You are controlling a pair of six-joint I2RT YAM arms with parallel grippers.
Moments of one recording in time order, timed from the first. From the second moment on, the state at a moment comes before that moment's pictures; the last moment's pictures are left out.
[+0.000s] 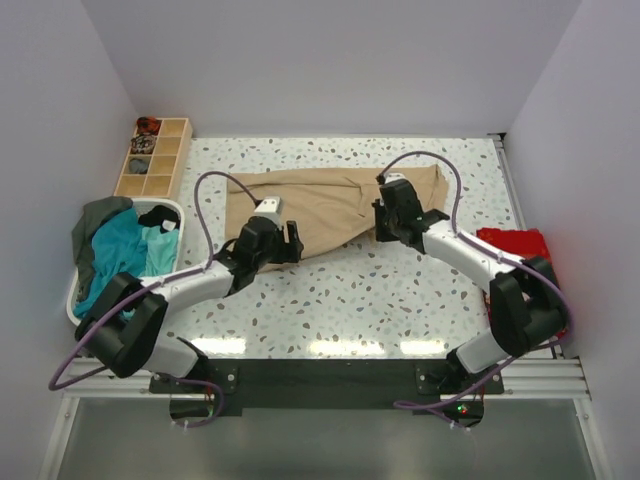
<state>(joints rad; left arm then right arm) -0.59 1.39 0.61 0.21 -0.15 -0.47 0.47 1.54 0.96 -0.25 0.13 0.32</state>
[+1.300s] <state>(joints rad) -0.59 1.46 0.69 0.17 0.02 -0.39 0.46 1.39 1.00 -0.71 0.26 0.34</state>
